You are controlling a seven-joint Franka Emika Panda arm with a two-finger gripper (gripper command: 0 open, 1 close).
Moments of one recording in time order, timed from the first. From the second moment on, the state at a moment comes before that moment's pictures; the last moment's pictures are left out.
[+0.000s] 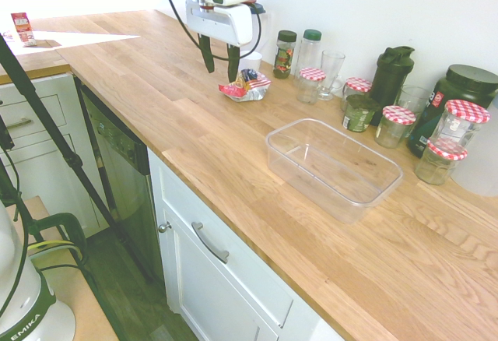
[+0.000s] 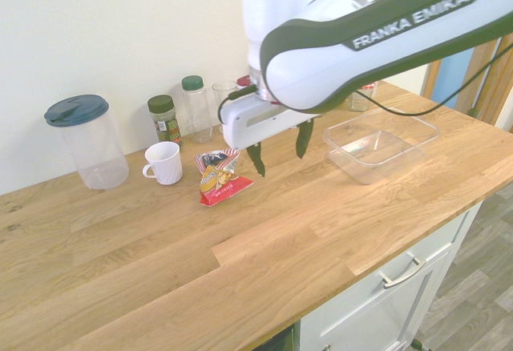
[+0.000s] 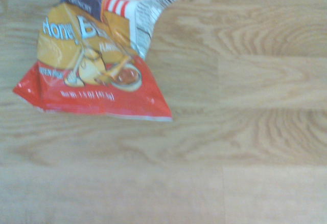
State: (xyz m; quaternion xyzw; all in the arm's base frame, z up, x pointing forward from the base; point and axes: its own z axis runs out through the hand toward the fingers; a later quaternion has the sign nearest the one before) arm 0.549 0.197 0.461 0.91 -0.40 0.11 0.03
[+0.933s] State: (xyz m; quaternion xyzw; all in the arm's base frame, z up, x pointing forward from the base) arm 0.693 0.266 0.414 0.93 -0.35 0.11 0.03
